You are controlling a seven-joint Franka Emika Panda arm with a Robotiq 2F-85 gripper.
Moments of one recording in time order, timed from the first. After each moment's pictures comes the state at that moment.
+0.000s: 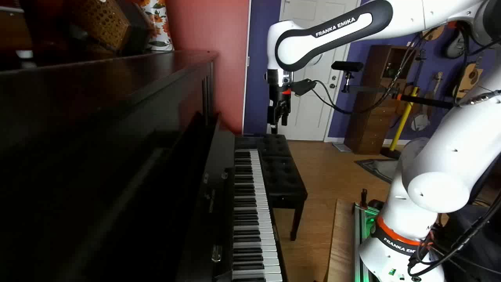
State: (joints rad) arm -0.11 -0.33 -0.11 -2.30 -0.11 1.90 -0.10
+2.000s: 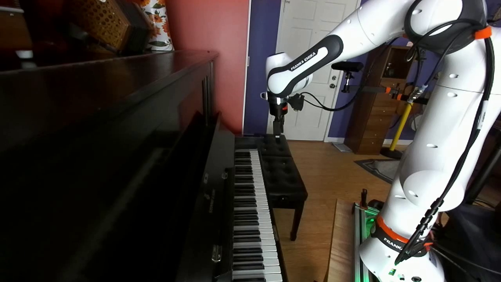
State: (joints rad) arm -0.19 -0.02 -0.24 -2.21 -0.20 2.13 -0.52
